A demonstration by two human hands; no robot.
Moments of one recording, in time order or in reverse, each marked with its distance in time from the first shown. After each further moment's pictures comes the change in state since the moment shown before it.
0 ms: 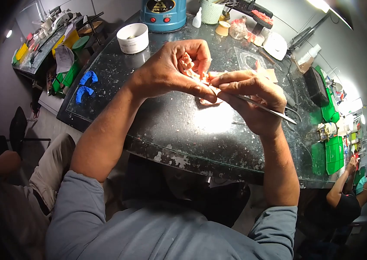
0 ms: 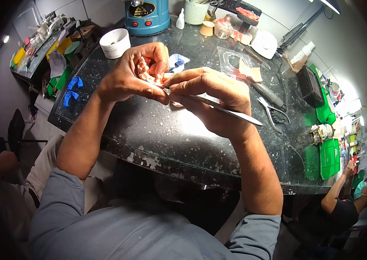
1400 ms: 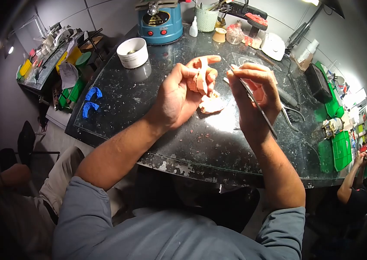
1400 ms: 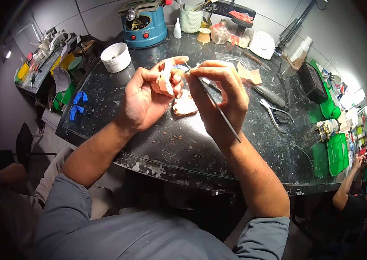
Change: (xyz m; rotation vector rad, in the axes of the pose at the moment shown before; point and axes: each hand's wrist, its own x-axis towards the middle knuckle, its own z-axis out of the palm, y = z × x) left_hand 0.003 -0.026 0.041 -0.879 0.154 -0.020; right_hand -0.014 0.013 0.013 -0.243 0.438 0.085
